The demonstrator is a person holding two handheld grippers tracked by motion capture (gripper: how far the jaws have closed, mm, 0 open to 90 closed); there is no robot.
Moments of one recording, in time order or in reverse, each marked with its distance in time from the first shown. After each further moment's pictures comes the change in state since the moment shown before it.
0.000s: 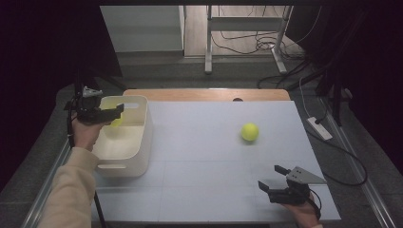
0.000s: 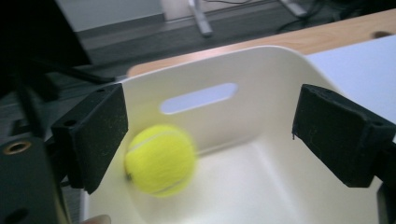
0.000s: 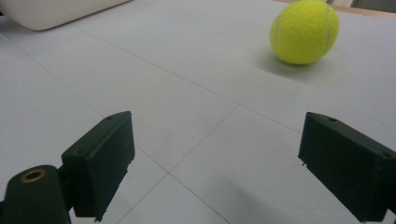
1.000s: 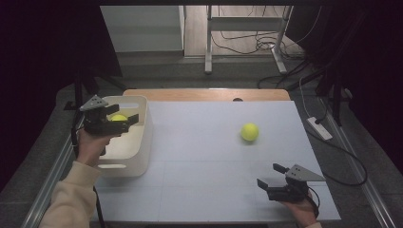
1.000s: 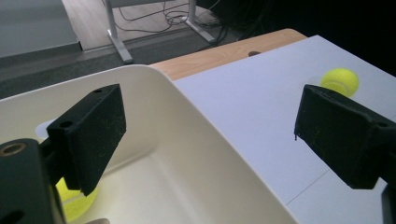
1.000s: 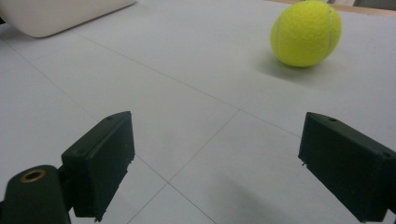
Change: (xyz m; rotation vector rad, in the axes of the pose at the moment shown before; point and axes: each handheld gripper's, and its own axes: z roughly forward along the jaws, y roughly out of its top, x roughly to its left) left arm -0.043 -0.012 -0.030 -0.124 -0.300 0.051; right arm -0.003 0.002 0.005 -0.009 0.010 0.022
